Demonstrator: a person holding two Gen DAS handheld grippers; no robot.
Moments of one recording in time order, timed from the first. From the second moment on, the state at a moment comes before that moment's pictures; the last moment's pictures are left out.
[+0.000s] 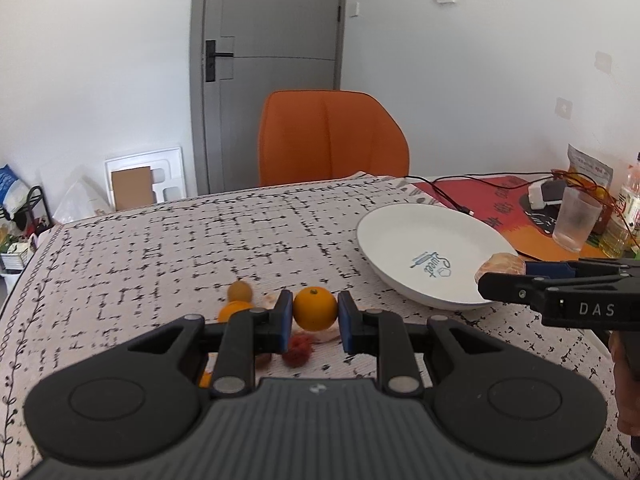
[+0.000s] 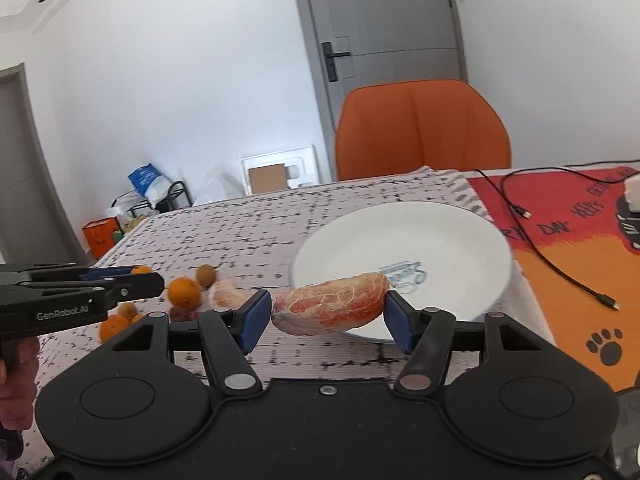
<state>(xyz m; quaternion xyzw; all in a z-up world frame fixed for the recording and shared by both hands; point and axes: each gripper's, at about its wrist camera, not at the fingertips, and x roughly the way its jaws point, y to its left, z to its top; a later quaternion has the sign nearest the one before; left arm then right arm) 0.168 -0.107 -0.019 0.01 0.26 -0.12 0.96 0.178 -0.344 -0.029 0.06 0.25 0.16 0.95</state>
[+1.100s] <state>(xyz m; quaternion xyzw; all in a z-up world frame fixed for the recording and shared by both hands) 0.222 -0.201 -0.026 0.06 0.27 -0.20 0.94 0.174 -0.397 -0.043 0.10 0.24 0.10 0.96</state>
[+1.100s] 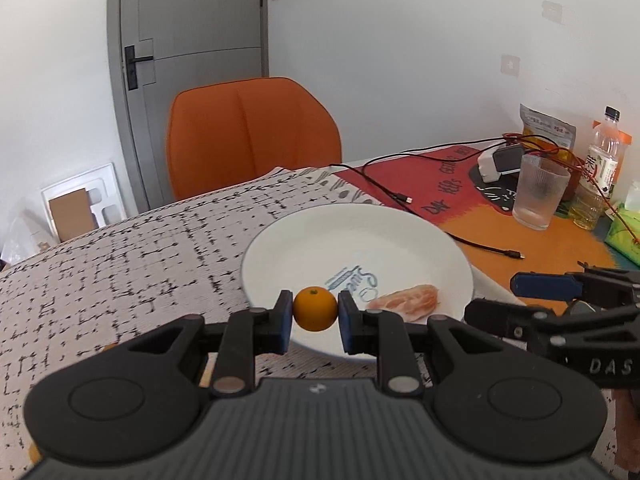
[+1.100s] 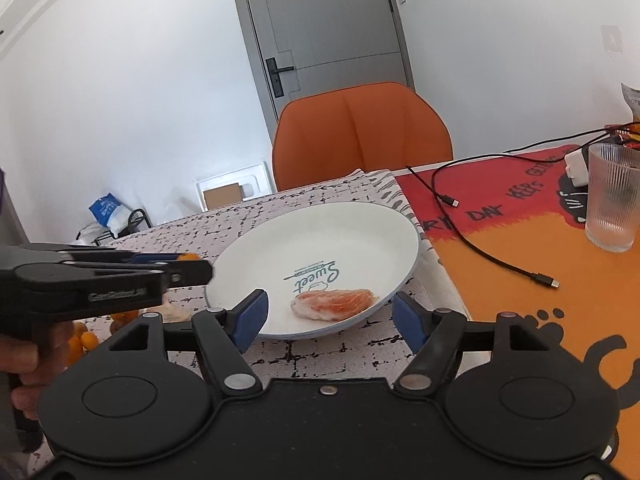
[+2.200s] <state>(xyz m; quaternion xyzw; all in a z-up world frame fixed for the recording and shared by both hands) 0.179 -0.108 0.003 -0.01 0.24 -0.10 0.96 0.163 -0.369 -0.030 0.14 0.23 0.13 0.95</state>
